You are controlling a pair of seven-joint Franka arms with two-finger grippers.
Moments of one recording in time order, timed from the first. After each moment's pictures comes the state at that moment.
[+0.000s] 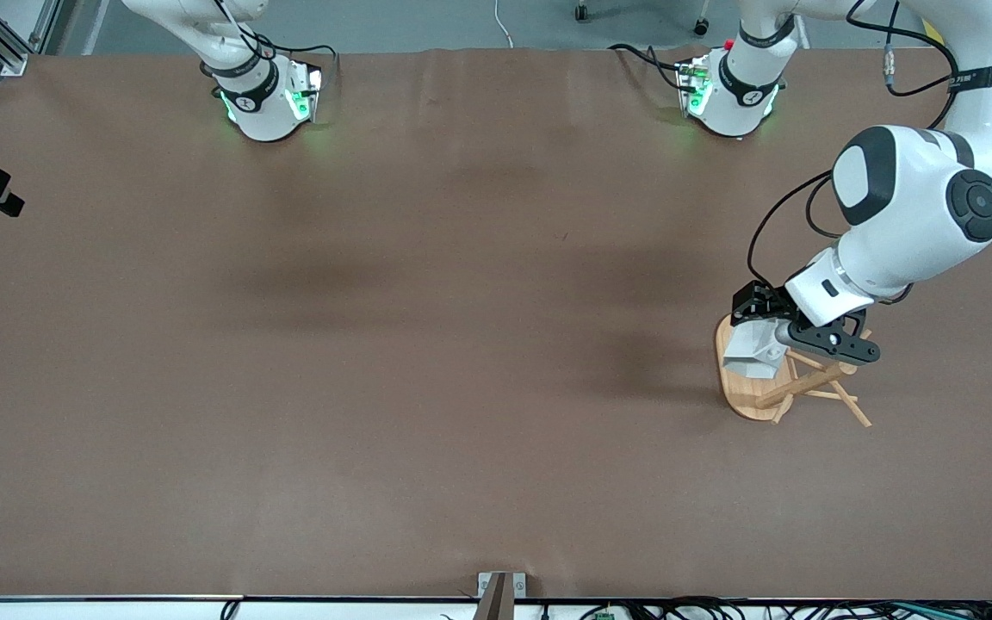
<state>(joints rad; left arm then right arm) -0.27 0.17 0.12 -1.95 -0.26 2.17 0.23 -0.07 -0.02 -0.02 -1.45 0.02 1.46 0.04</state>
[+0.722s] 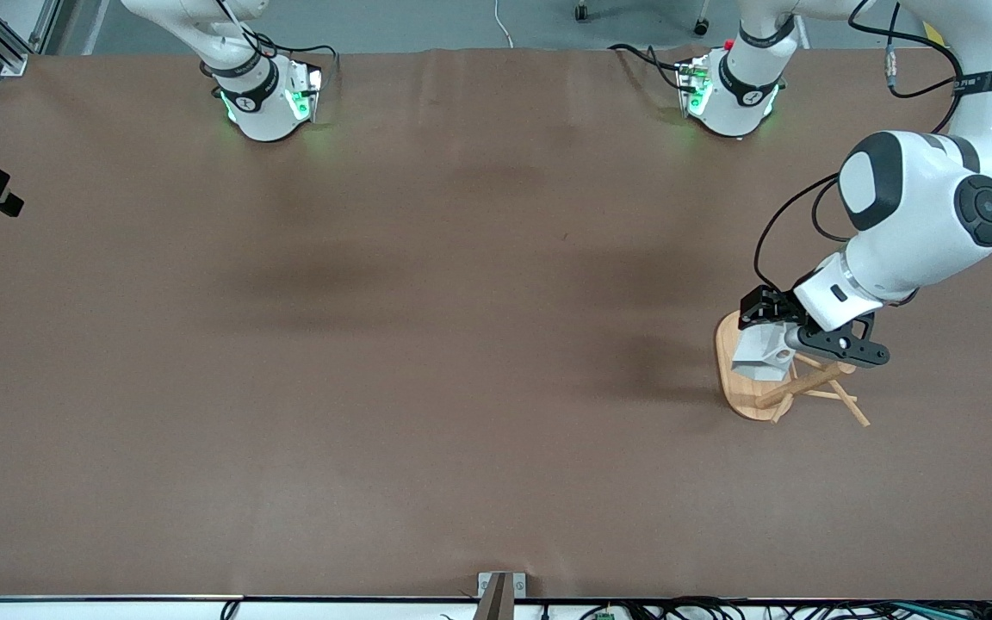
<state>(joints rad) -0.27 0.18 0.14 -1.95 -0.26 2.18 0.23 -0.05 -0.02 -0.05 -1.45 0.02 1.46 0.04</state>
